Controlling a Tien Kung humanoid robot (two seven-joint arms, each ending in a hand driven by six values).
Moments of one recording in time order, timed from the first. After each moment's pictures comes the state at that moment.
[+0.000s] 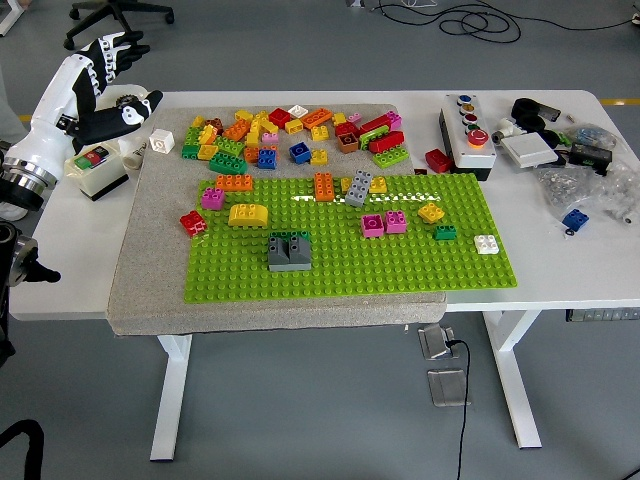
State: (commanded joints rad) left arm -0.54 0.14 -1.68 -1.15 1.64 -0.27 -0.24; right arm 0.16 -0.09 1.63 0.18 -1.80 0.01 -0.12
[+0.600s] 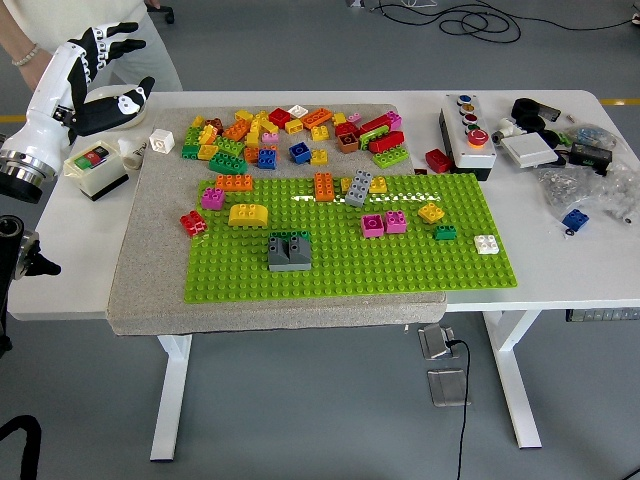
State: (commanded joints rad) left arm -0.55 0.15 -1.66 -1.14 1.63 -0.19 -0.27; right arm 0.16 -0.09 1.63 0.18 -1.80 0.01 -0.12
